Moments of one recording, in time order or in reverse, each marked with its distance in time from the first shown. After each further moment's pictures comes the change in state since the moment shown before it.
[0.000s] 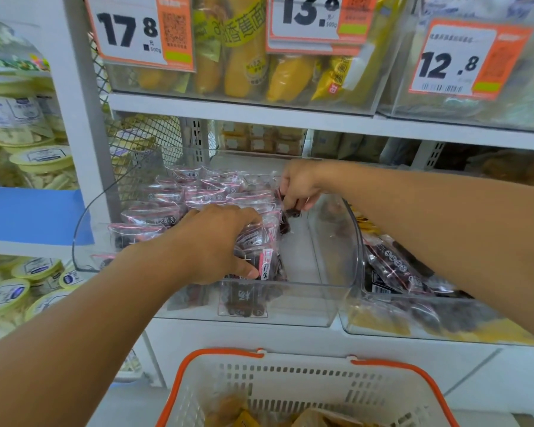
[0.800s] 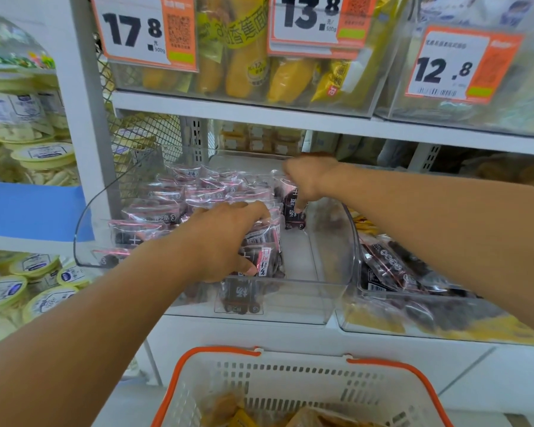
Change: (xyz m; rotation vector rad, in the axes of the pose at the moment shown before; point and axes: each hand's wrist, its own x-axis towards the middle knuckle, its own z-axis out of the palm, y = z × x) left_hand -0.001 0.009 0.001 0.006 0.021 0.057; right_hand -0.012 0.011 -0.004 -0.591 0.327 -0.168
